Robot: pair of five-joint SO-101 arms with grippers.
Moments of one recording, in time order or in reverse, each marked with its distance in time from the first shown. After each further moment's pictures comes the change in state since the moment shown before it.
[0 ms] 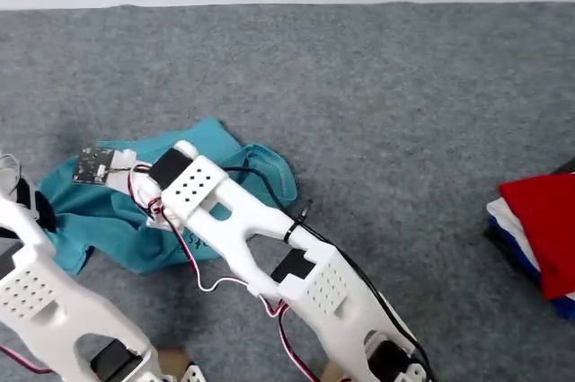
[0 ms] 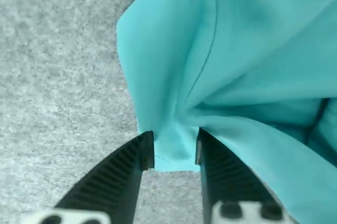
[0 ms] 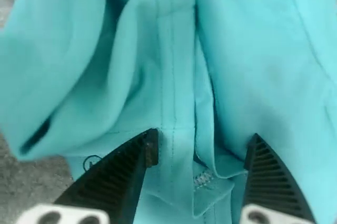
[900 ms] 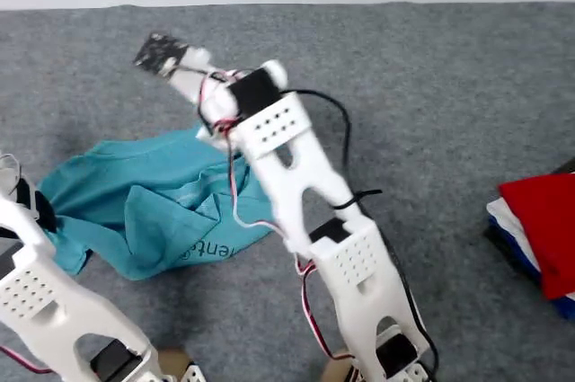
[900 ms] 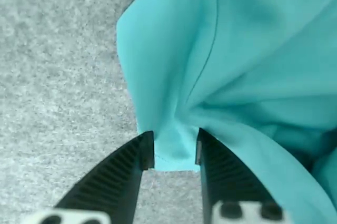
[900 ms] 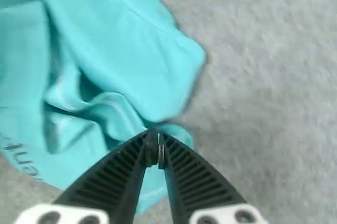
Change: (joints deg) left arm 0.0 0.0 0.0 0.0 0.0; right arm 18.0 -0.1 -32.2 22.2 0.4
